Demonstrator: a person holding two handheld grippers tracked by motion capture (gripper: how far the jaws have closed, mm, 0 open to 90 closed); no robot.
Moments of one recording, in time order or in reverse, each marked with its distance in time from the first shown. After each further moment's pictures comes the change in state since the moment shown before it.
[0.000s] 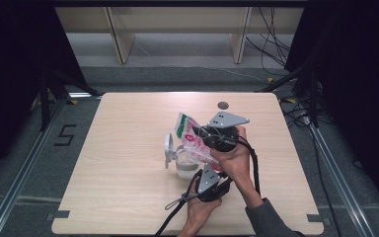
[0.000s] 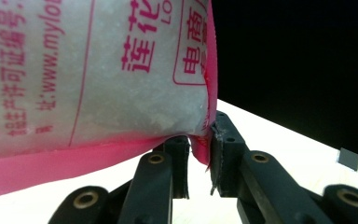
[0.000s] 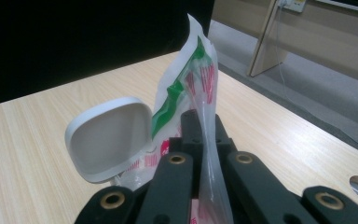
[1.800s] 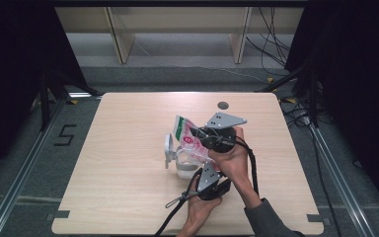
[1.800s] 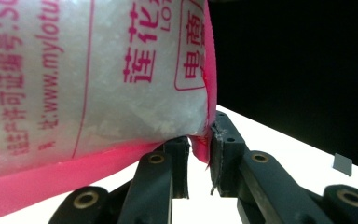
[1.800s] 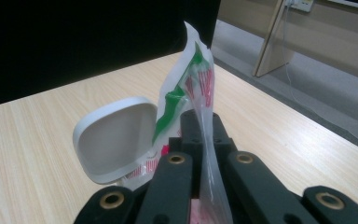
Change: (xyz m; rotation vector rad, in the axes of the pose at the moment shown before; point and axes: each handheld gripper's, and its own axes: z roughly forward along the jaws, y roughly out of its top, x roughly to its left) left arm 0.001 0.003 0.002 -0.009 -0.024 -0.017; right arm 0.003 -0.001 0.005 0.005 0.033 0.009
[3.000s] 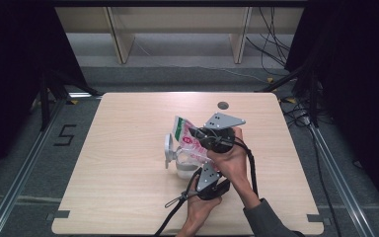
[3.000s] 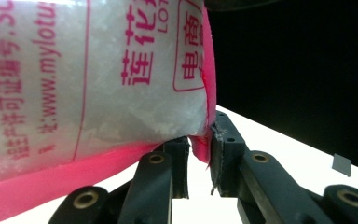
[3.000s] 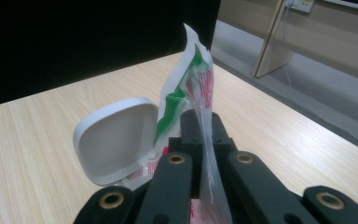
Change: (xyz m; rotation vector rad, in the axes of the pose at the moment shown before) left arm 0.002 0.000 0.000 -0.007 0.000 -0.006; right arm 0.004 -0.001 0.002 -0.009 -0.017 0.008
